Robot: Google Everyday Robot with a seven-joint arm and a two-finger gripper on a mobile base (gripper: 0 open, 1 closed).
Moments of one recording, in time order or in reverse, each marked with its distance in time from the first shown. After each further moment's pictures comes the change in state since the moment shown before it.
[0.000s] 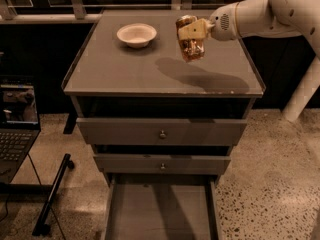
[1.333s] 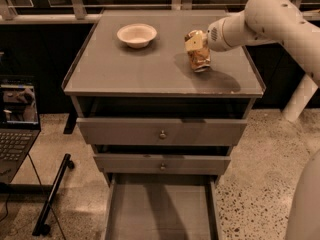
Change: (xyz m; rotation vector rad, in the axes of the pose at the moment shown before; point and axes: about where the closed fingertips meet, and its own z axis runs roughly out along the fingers) arm 0.032 -0.078 0.029 0.322 0.074 0.129
